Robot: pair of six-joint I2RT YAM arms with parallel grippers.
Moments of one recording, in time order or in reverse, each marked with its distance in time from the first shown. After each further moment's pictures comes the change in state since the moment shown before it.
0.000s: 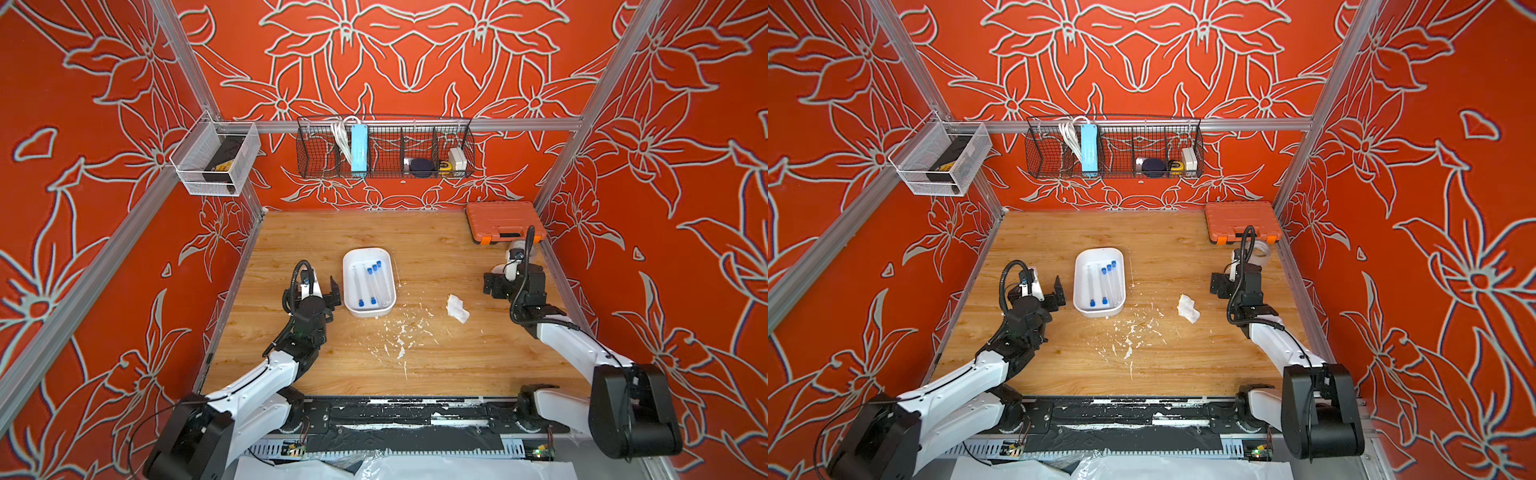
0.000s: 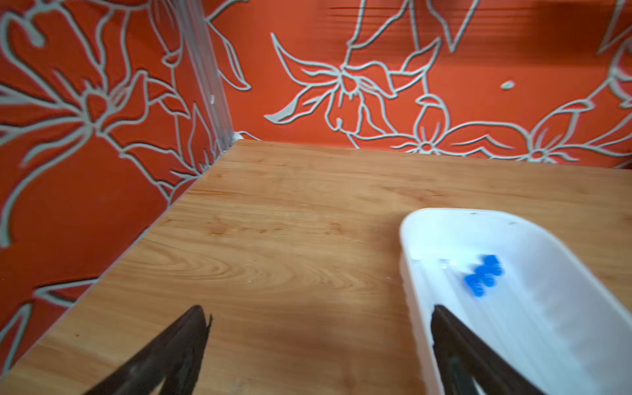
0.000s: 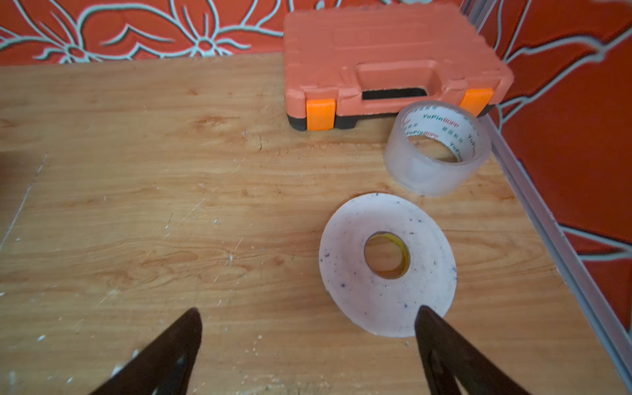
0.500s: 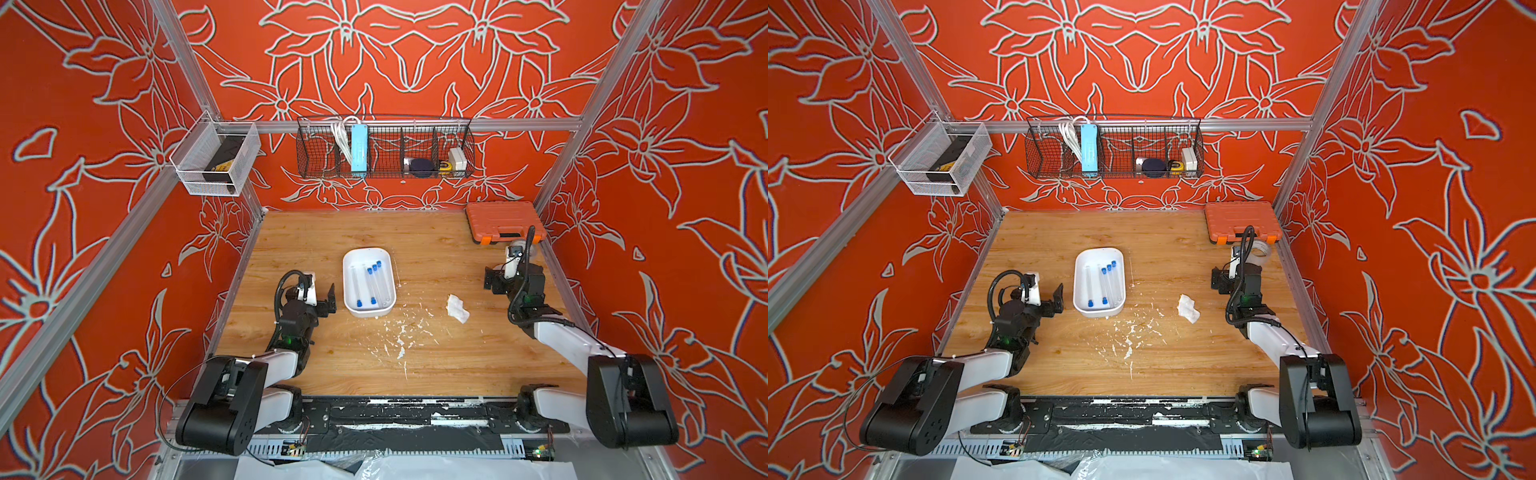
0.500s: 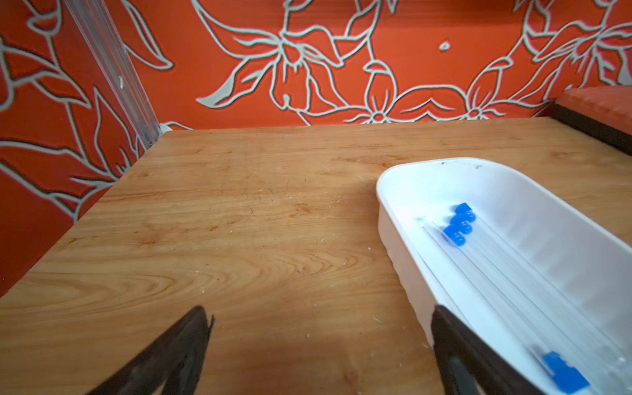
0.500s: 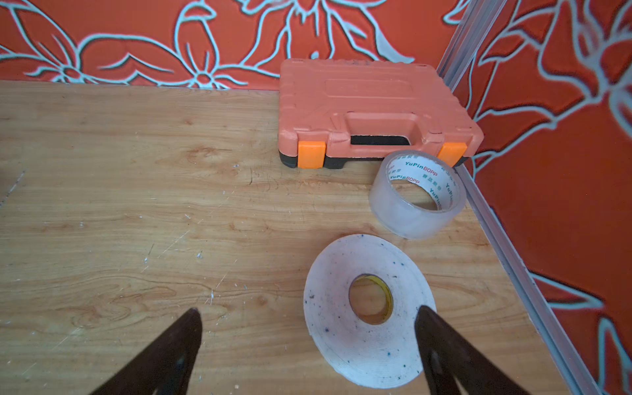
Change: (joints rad) left arm 0.253 0.214 -0.139 0.410 0.551 0.103; right arm 0.000 0.029 -0.013 0.145 0.036 -0.084
